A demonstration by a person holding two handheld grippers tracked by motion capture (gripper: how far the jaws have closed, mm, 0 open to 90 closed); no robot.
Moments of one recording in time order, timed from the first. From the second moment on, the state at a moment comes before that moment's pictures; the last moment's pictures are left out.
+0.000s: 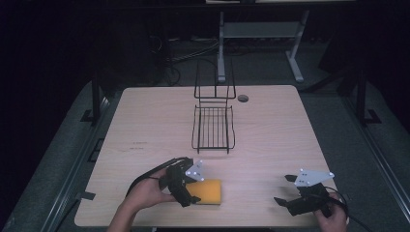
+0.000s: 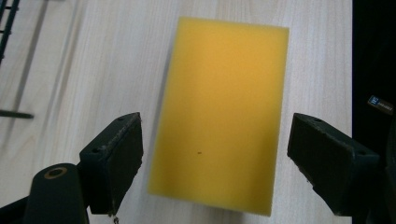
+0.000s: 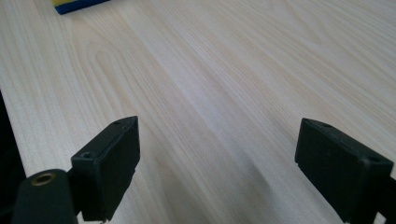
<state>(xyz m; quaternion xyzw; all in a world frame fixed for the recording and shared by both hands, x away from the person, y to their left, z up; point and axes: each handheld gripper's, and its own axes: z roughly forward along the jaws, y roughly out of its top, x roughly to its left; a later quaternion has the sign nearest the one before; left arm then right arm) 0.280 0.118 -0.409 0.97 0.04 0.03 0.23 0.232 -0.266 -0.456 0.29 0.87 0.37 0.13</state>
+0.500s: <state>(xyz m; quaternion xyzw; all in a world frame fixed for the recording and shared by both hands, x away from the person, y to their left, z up) 0.283 0.107 -0.416 0.98 0.03 0.03 0.21 0.232 -0.266 -0.456 0.29 0.87 0.37 0.13</state>
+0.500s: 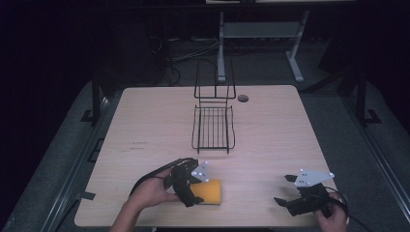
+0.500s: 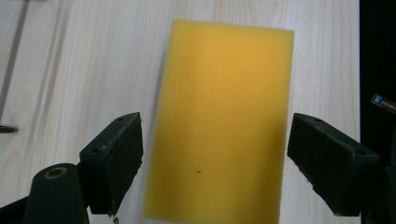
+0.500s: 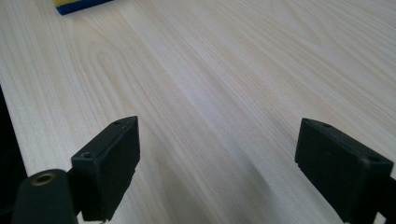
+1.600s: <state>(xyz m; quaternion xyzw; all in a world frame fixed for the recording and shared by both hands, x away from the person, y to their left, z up) 0.289 0.093 -0.438 0.98 0.03 -0.01 0.19 0.230 -0.266 -0.456 0.29 0.87 0.37 0.13</state>
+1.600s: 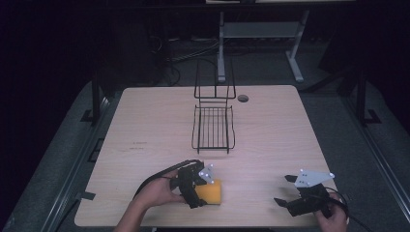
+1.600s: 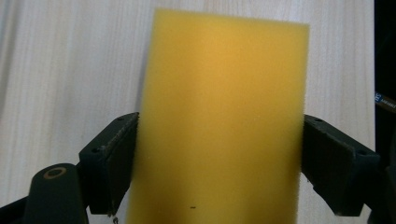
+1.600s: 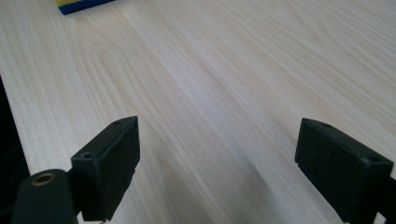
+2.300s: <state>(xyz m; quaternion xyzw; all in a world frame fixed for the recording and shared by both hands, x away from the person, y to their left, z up) 0.288 0.090 -0.442 0.98 0.02 0.00 0.19 0.230 -0.266 -0.455 0.29 0.87 0.37 0.13</state>
